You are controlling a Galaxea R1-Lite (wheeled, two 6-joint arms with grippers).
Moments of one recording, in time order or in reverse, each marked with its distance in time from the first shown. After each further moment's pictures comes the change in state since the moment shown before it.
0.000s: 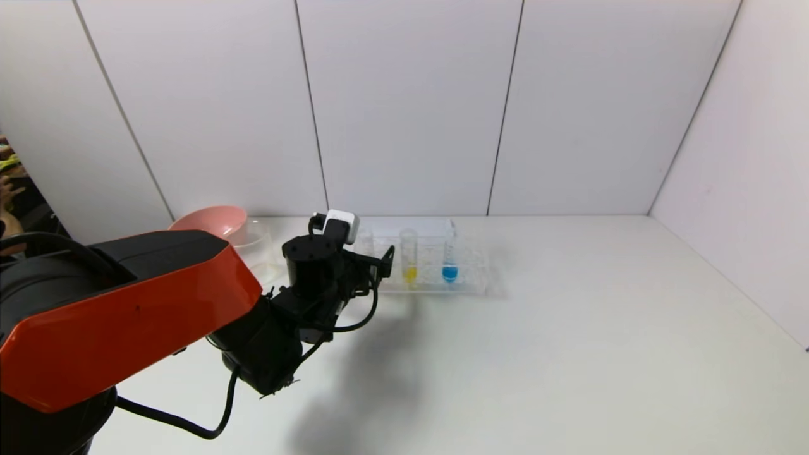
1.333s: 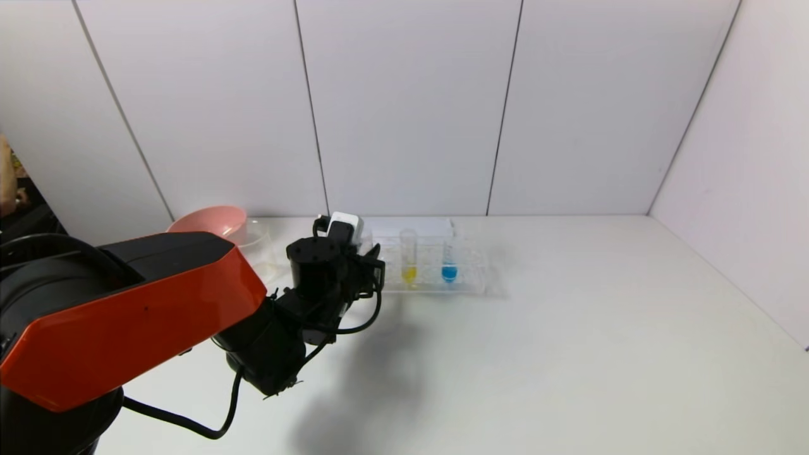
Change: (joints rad) left arm 0.003 0.014 -0.011 -0.001 -0.004 0.001; right arm 0.000 0.000 0.000 0.000 0.000 0.000
